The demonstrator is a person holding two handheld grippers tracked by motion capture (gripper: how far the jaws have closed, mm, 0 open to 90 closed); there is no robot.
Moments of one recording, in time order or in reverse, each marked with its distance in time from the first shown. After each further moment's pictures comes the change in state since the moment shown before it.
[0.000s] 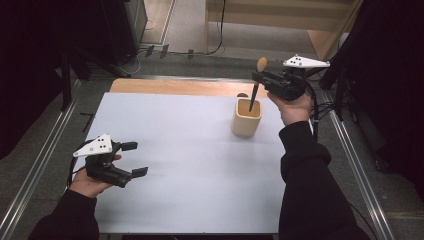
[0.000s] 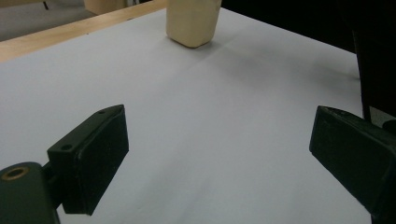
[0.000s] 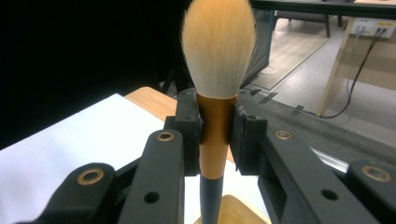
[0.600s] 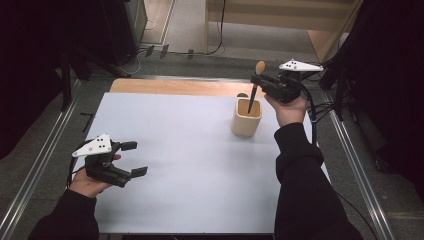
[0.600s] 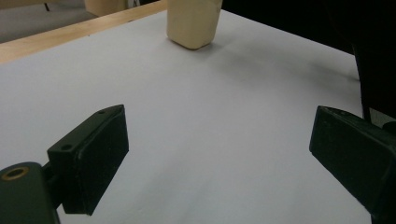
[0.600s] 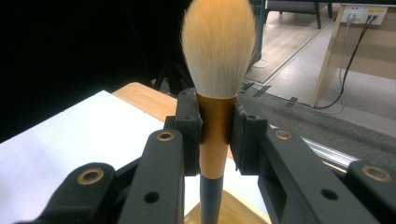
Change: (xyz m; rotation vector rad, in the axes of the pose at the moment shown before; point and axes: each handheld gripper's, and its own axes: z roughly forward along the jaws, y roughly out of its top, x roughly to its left) left arm 0.000 0.000 -0.001 -0.009 0.000 0.001; right arm -0.008 -0.016 0.015 0.012 -0.028 0.031
